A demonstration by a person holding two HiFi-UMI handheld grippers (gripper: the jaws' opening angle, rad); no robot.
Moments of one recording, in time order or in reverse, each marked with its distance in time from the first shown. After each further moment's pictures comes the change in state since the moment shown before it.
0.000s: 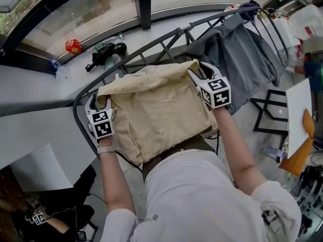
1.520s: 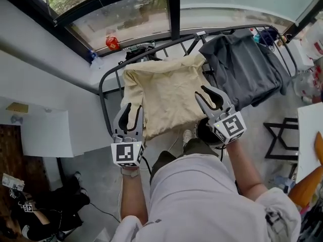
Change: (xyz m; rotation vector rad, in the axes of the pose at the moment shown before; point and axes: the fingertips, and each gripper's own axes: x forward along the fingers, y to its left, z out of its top) left arm -0.306 -0.143 0.029 -0.082 -0.645 -0.051; right arm -0.233 0.157 0.017 -0.190 -0.547 0.337
